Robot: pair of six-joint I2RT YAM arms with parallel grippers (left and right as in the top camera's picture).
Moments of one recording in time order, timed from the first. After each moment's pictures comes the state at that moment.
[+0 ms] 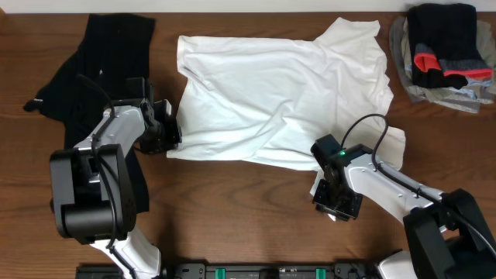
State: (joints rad) left arm 0.08 1.89 1.10 -0.70 0.24 -0.15; right arm 0.45 1.60 0.75 -0.93 -0.11 0.88
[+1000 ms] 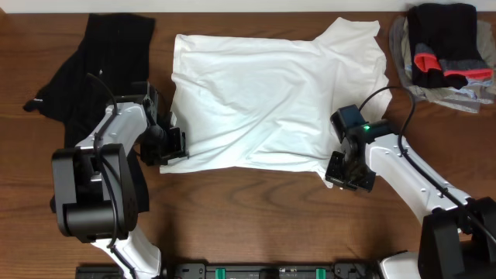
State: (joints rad) left arm 0.06 1.88 1.13 -0.93 0.23 -0.09; right arm 0.29 1.58 0.94 -1.03 -0.02 0.69
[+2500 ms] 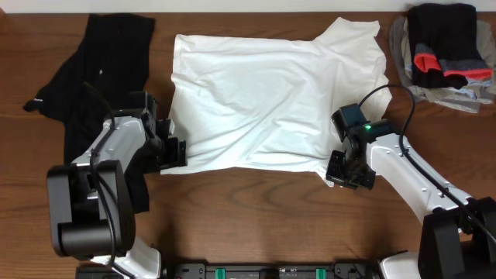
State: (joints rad) left arm 0.07 1.77 1.00 -0.83 0.17 -0.04; right arm 0.29 1.58 0.94 -1.01 -0.02 0.64
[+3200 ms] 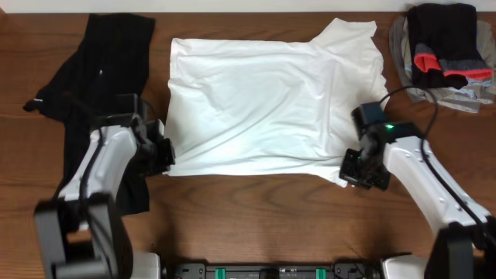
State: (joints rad) left arm 0.10 1.61 0.98 -0.93 0.18 -0.13; right arm 0.18 1.50 0.94 -1.06 -0.03 0.59
